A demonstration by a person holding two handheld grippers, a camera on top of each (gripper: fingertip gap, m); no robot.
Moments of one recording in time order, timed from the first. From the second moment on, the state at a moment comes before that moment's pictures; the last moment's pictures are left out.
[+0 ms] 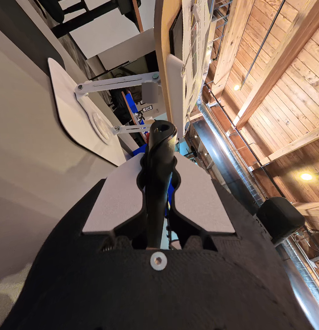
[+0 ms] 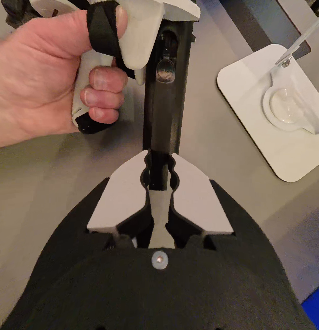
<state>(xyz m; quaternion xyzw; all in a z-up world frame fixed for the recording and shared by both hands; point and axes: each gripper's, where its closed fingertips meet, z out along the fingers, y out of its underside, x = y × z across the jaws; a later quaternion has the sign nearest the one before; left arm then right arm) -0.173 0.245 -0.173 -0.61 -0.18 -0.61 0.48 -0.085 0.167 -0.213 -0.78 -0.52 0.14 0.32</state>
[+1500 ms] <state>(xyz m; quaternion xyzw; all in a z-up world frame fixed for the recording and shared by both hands) -0.174 0.238 -0.153 -0.54 -0.22 -0.69 0.43 -0.075 0.162 -0.168 -0.75 -0.41 0.35 0.38</state>
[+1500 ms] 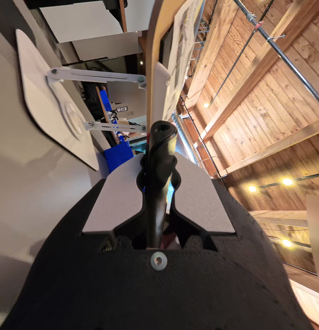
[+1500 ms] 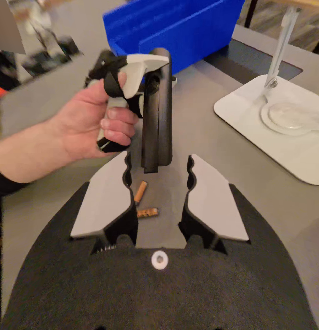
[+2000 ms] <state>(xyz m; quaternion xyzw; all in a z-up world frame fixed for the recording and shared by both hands) -0.142 0.213 -0.088 -0.44 -0.18 -0.79 0.39 -0.087 0.137 -0.130 -0.51 -0.22 0.75 0.35</state>
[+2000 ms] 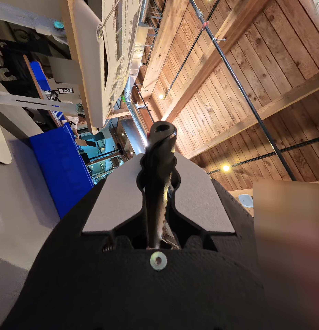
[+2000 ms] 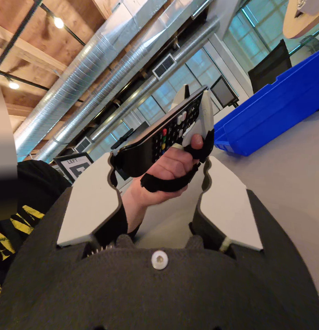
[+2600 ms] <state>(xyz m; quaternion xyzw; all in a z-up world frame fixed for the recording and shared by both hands) -0.108 0.194 -0.075 -0.52 -0.04 -0.72 0.45 -0.086 0.133 -0.131 -0.59 -0.31 0.65 0.38</state>
